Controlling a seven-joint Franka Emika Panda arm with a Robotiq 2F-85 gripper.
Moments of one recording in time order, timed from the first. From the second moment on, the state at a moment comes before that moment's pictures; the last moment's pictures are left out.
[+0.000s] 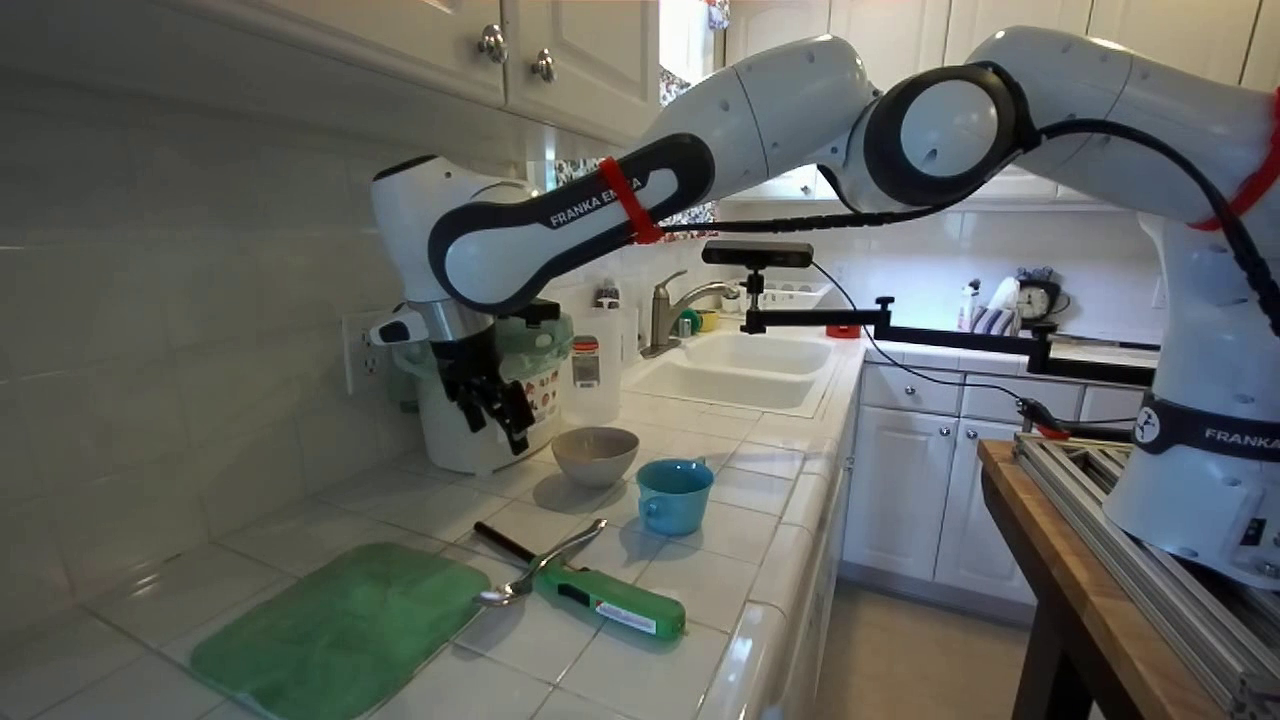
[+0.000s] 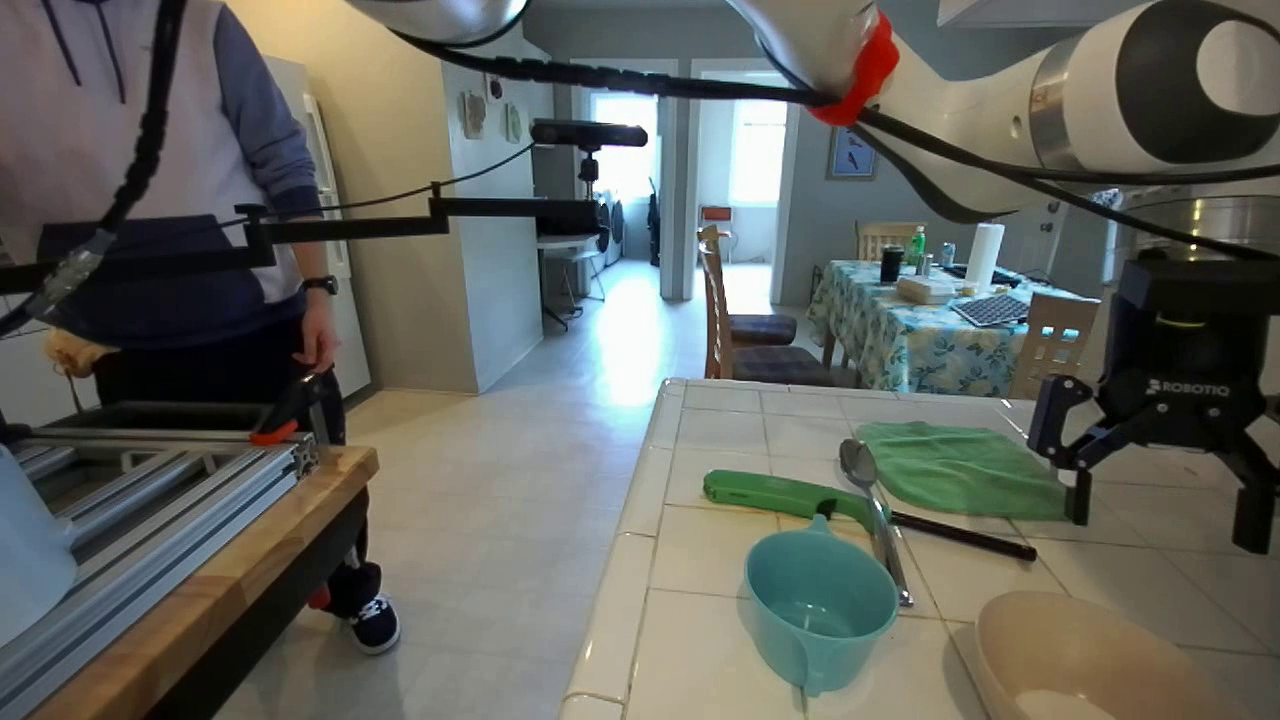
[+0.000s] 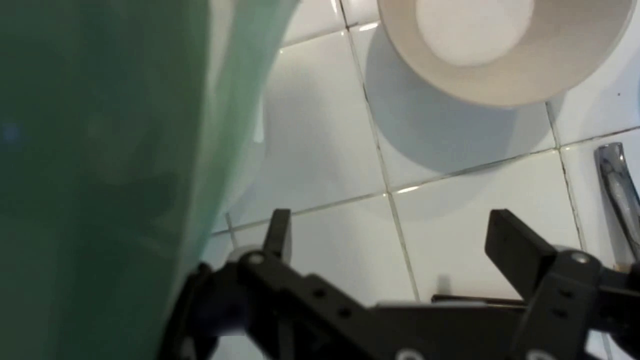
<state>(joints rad) 0.13 1.21 0.07 -0.75 -0.39 1.85 -0.88</state>
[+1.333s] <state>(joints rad) 0.07 0.93 0.12 -1.16 -0.37 1.88 -0.89</state>
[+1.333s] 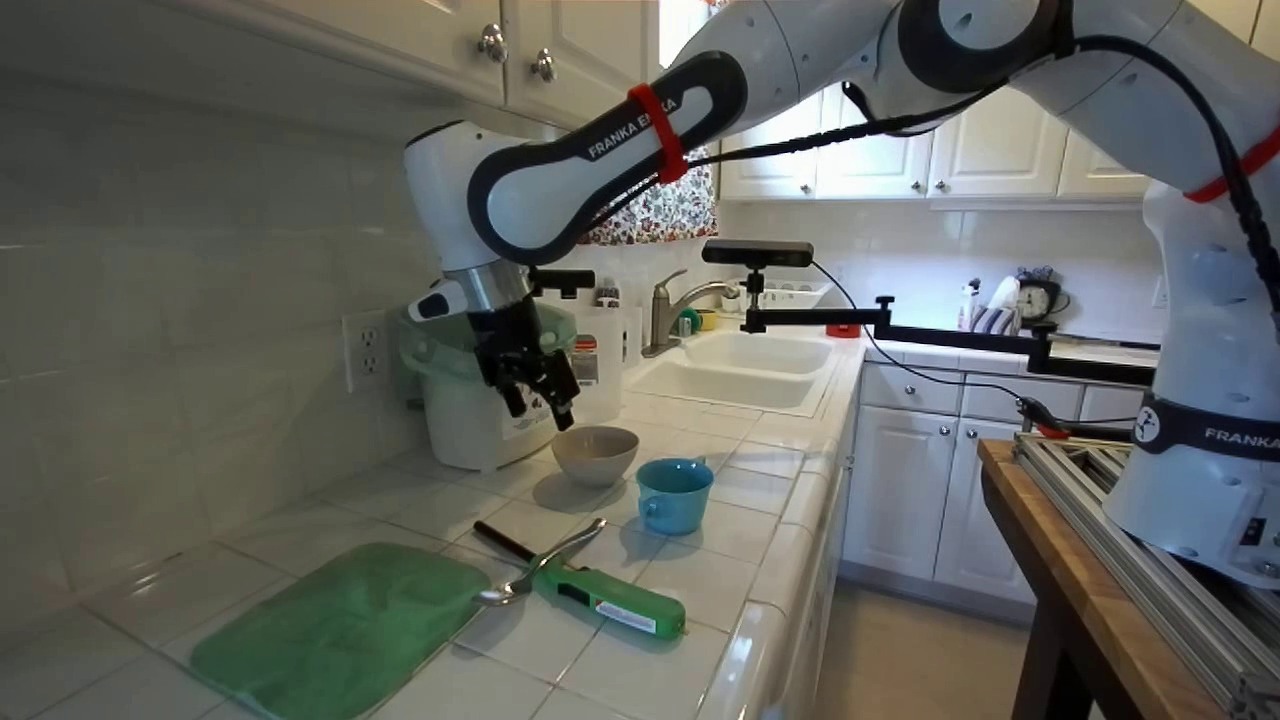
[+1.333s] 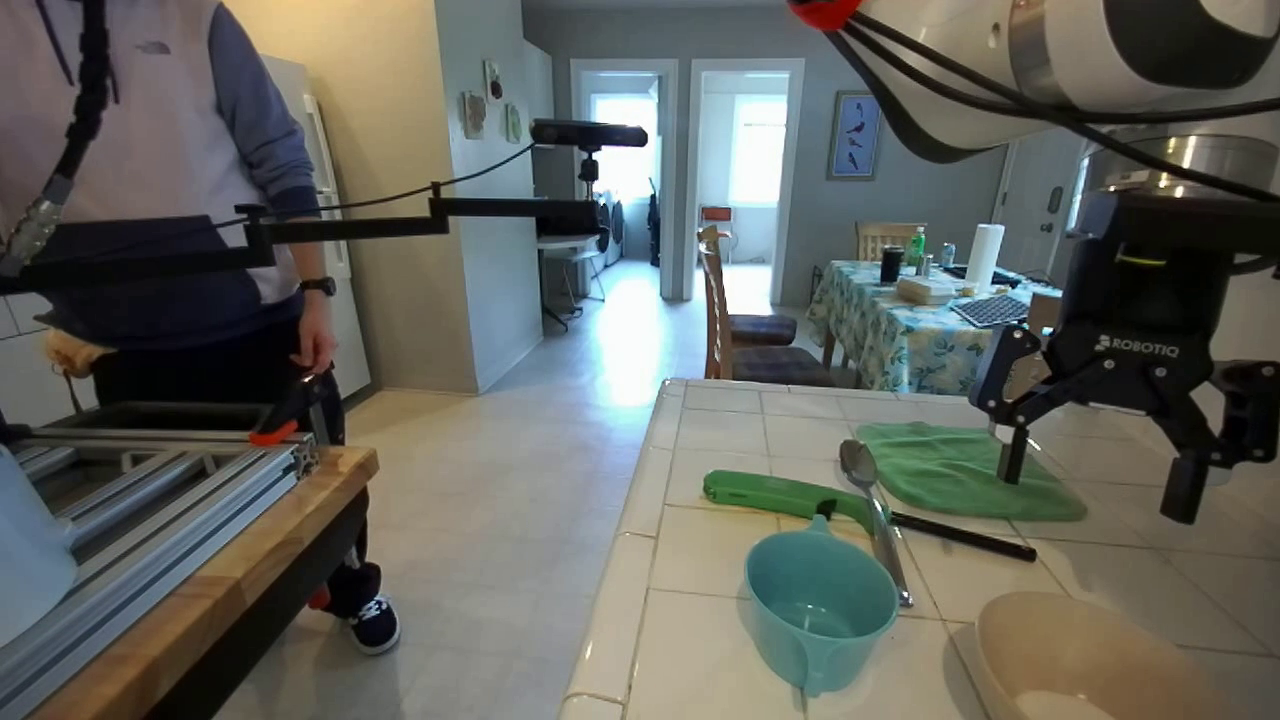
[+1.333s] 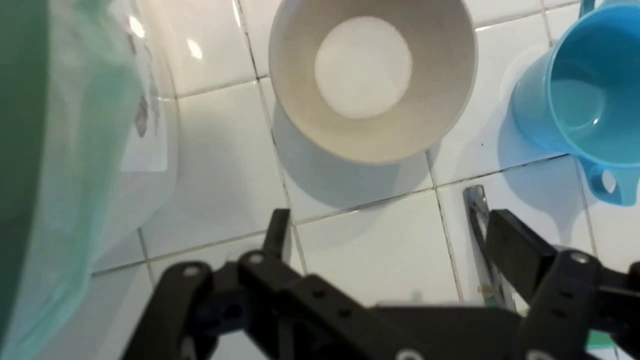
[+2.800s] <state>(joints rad) 0.03 0.59 0.07 -1.66 -0.38 1.86 -0.91</state>
